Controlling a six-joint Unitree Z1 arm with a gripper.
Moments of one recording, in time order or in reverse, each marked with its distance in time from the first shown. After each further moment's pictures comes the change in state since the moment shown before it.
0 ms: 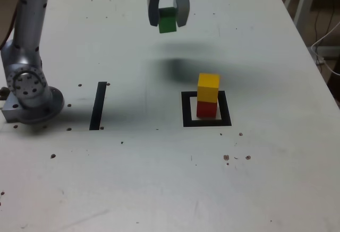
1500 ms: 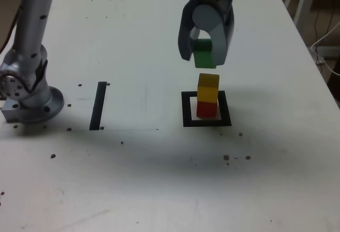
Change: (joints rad) arm -0.467 0.043 -0.154 0.037 -0.035 -0.104
